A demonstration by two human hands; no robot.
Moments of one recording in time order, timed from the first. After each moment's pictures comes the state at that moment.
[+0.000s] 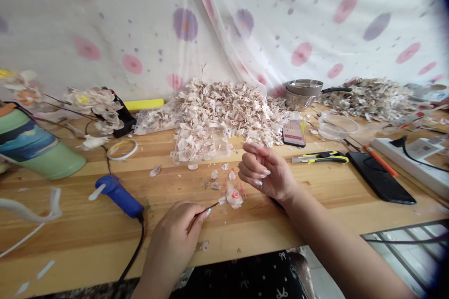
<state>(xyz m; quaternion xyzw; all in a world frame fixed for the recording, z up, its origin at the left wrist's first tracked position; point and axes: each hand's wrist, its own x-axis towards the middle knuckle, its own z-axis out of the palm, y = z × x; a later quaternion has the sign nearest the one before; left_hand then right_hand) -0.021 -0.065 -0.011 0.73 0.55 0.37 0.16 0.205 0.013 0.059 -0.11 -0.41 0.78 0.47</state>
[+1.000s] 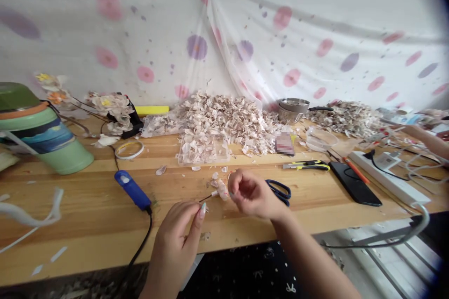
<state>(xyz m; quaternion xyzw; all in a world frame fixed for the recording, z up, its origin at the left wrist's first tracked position) -0.016 -0.091 0.003 0.68 0.48 0.53 0.15 0.182 -0.032 0.041 -0.23 -0.67 0.53 0.46</state>
